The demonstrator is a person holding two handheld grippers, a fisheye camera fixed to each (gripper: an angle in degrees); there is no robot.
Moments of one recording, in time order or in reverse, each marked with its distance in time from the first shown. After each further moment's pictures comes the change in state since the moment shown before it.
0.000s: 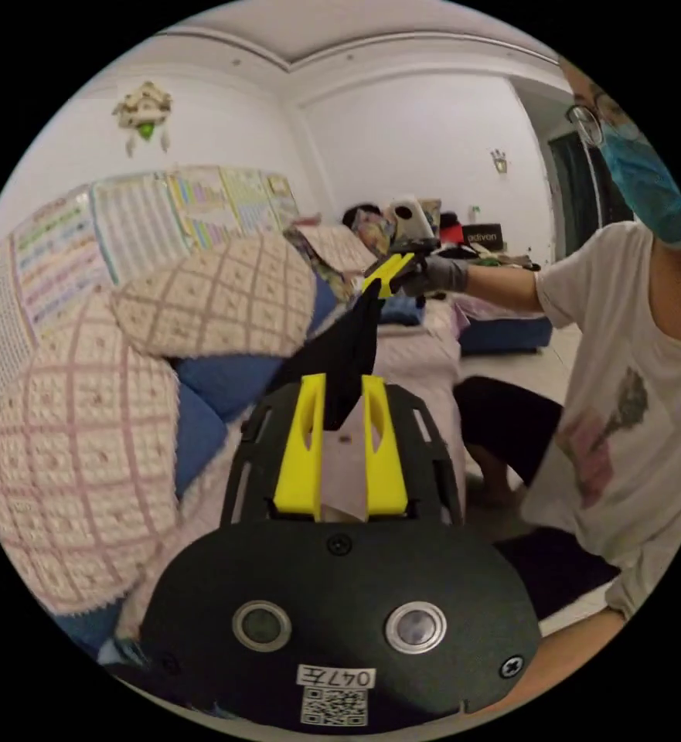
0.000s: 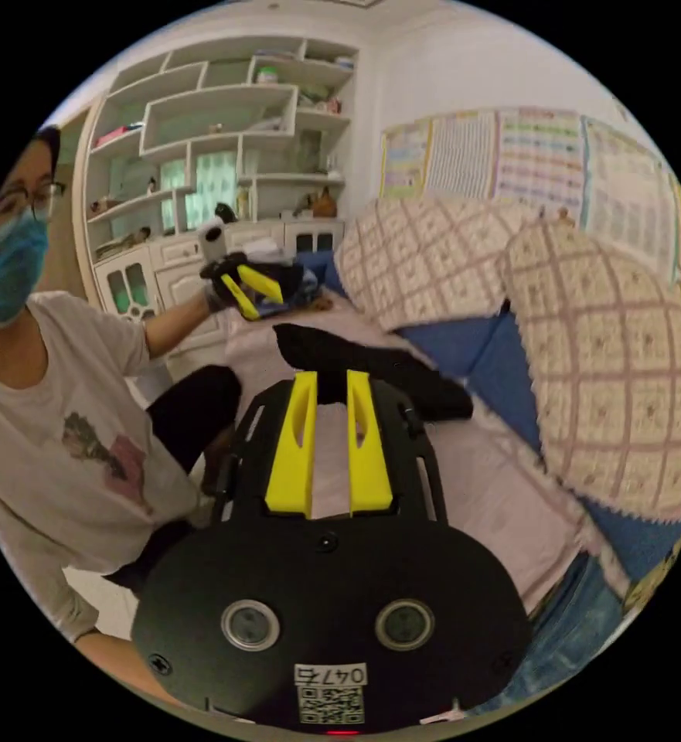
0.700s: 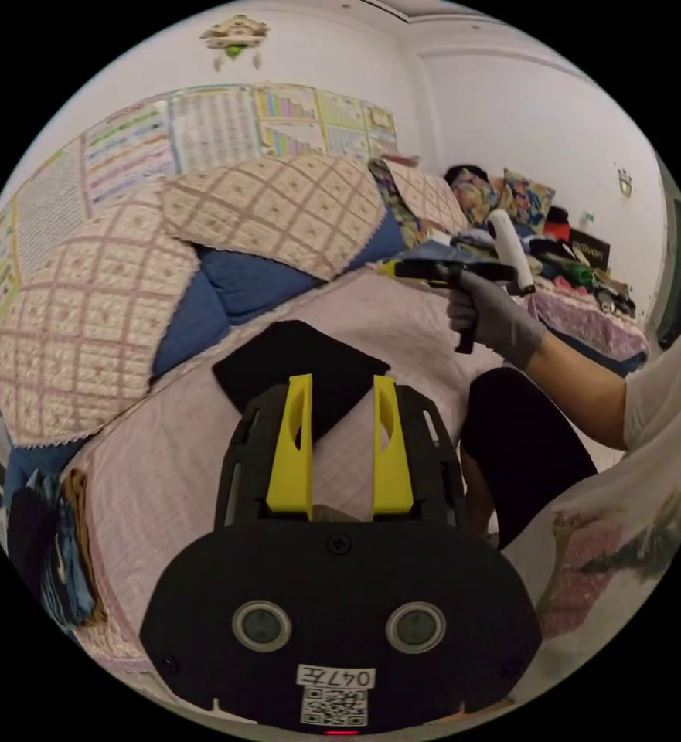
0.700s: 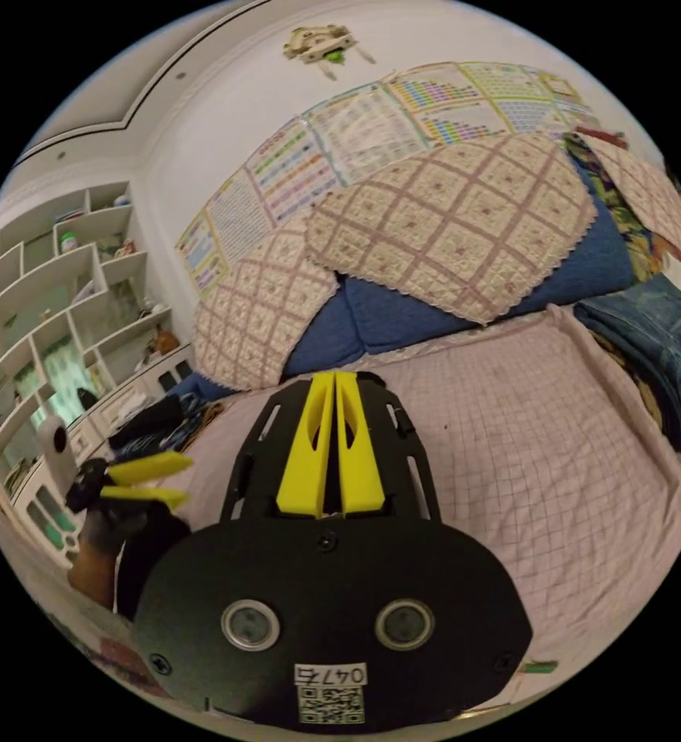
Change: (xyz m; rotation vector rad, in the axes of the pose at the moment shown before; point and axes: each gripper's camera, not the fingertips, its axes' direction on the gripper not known) left arm 0.171 -0.049 0.160 -0.187 -0.279 -0.264; right arm 0.127 0.121 0.070 0.487 0.406 0.718
